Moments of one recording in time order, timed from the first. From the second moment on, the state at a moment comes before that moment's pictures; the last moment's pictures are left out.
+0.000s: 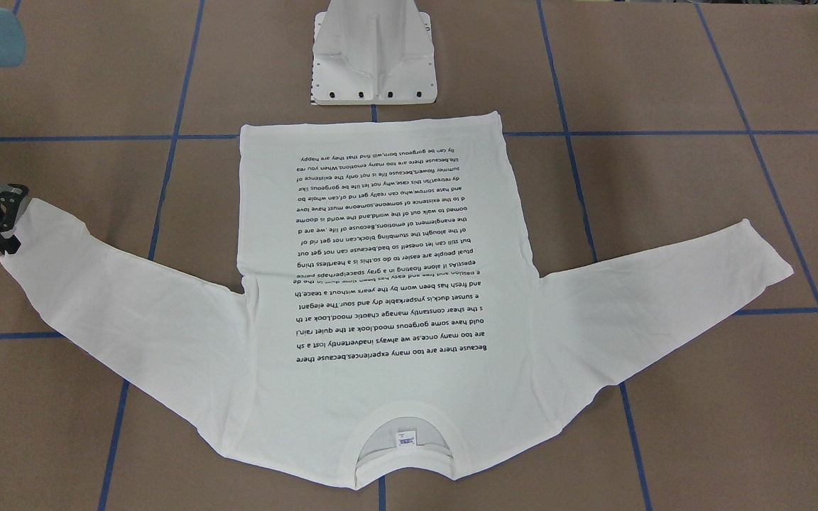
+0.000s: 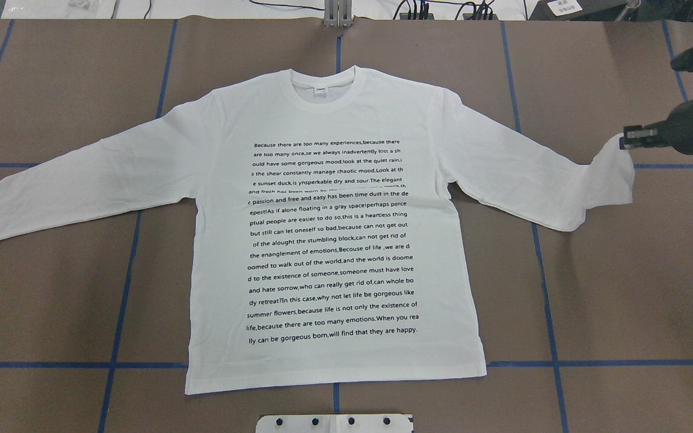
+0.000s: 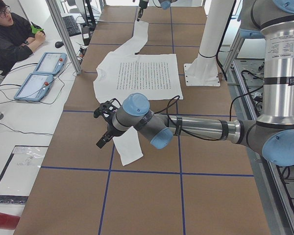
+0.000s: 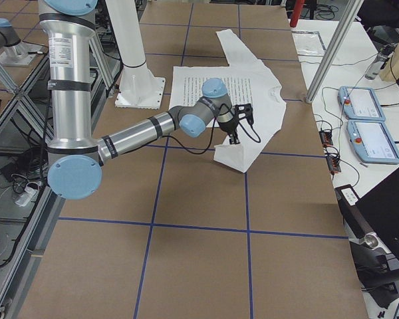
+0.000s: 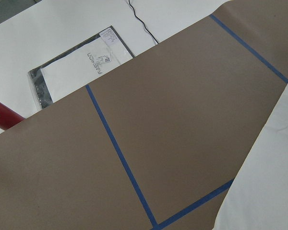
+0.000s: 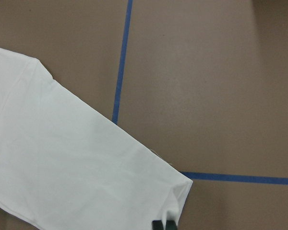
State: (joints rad) left arm -1.56 -1.51 -1.70 -2.24 -2.27 0.02; right arm 1.02 -1.49 1.97 -1.24 1.96 0.84
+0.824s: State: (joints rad) left arm -1.56 -1.50 -1.70 -2.24 -2.27 0.02; right arm 0.71 -0.58 1.56 -1.69 1.61 1.18
